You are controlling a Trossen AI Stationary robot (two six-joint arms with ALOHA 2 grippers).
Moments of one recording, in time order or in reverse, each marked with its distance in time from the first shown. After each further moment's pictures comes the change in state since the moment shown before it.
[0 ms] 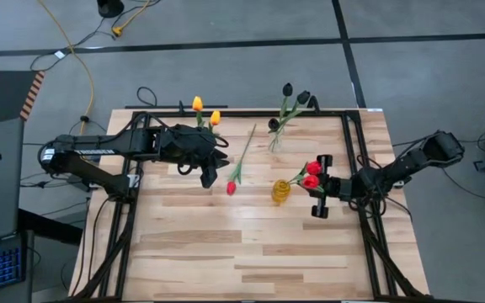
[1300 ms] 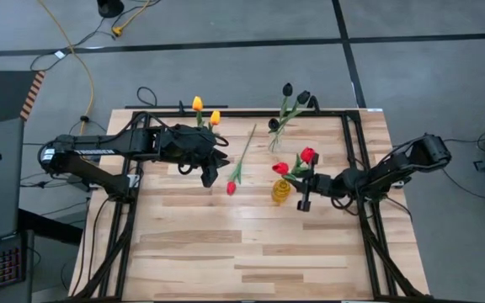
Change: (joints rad) left arm 0.000 0.000 0.000 0.000 -0.005 -0.042; right arm -0.104 0.229 0.008 0.054 0.085 0.096
